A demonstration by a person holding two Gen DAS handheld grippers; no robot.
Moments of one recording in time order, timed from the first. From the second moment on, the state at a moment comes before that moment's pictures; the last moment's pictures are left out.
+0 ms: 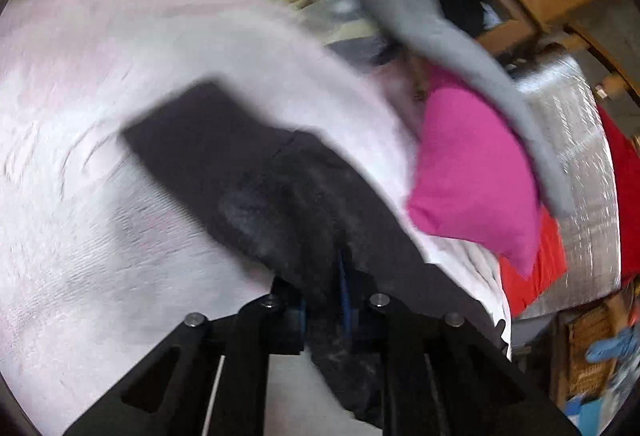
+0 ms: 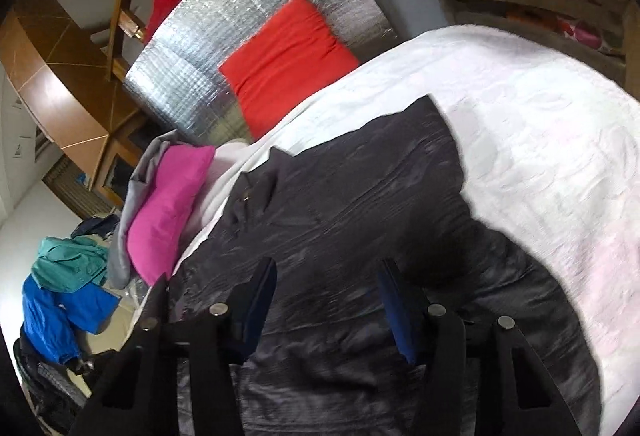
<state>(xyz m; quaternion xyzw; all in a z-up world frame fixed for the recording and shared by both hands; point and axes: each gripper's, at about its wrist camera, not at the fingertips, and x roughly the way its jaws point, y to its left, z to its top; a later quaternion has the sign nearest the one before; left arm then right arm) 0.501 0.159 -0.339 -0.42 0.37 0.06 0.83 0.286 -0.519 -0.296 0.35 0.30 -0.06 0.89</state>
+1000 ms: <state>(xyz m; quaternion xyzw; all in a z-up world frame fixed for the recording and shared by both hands) 0.425 -0.260 -0.304 -0.06 0.52 -0.39 0.76 0.270 -0.564 -0.298 0.43 0.28 -0.04 0.86</state>
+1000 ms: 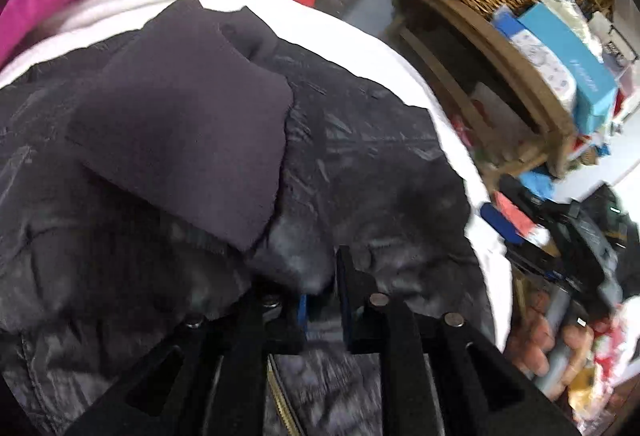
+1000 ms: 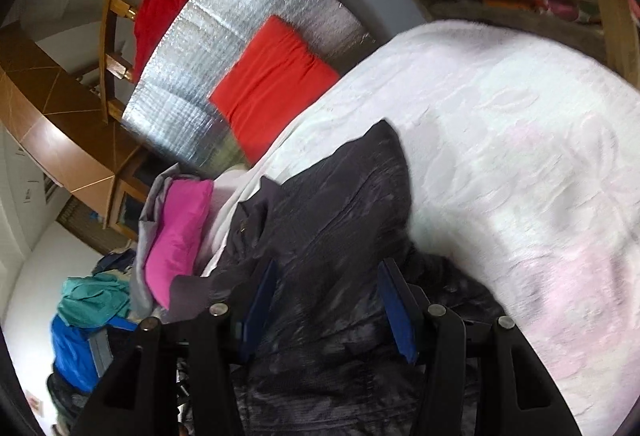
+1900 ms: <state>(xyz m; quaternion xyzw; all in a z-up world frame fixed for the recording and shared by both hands) 0.459 -0.109 -0.316 0.02 0.52 -0.14 0.84 0.377 -0.368 -0.299 0.13 0.38 -0.02 0.92</state>
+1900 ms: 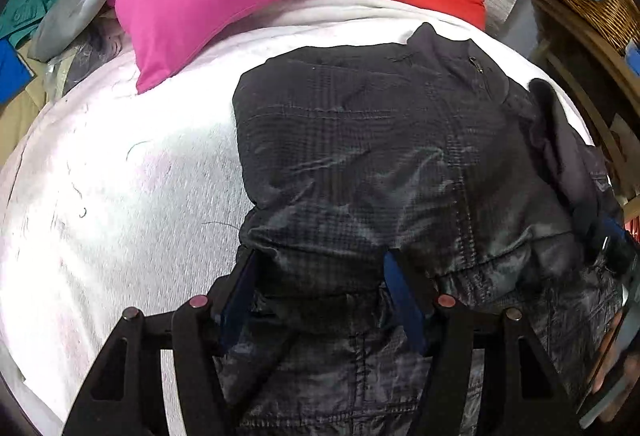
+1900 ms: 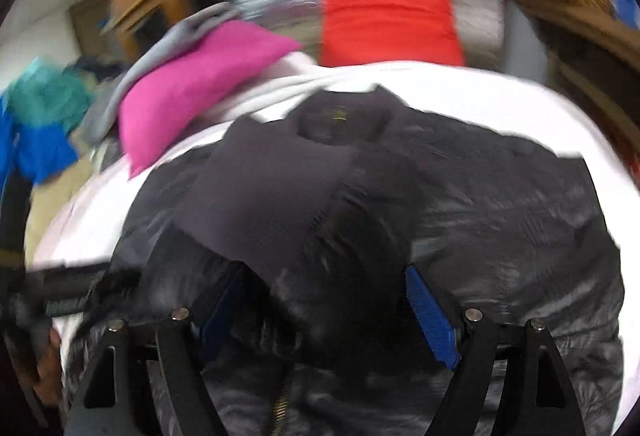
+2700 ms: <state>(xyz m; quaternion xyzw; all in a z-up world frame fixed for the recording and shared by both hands) 0.486 -0.105 -0.341 -0.03 0.54 -0.09 0.83 0.355 -0.543 -0.359 0.52 0.29 -0.04 0.80</state>
